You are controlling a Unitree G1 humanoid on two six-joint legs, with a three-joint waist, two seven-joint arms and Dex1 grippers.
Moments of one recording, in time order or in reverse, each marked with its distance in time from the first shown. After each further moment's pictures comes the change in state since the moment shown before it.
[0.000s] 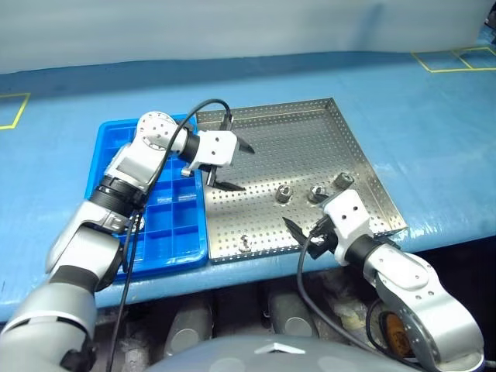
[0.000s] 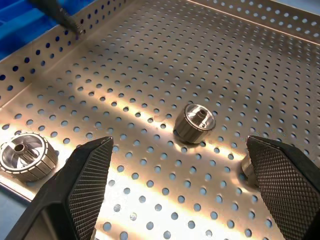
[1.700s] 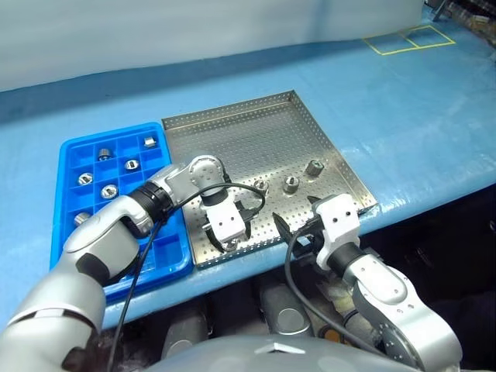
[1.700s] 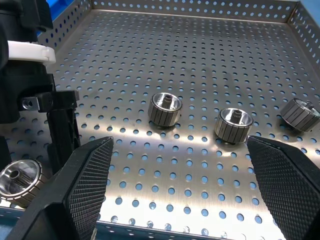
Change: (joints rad) left arm -0.082 -0.051 -0.490 0.174 0.055 -0.427 -0.224; right arm 0.028 0.143 0.125 -0.029 -0.011 0.000 -0.203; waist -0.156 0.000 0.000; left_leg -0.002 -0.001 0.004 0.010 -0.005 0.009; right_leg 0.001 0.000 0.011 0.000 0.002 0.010
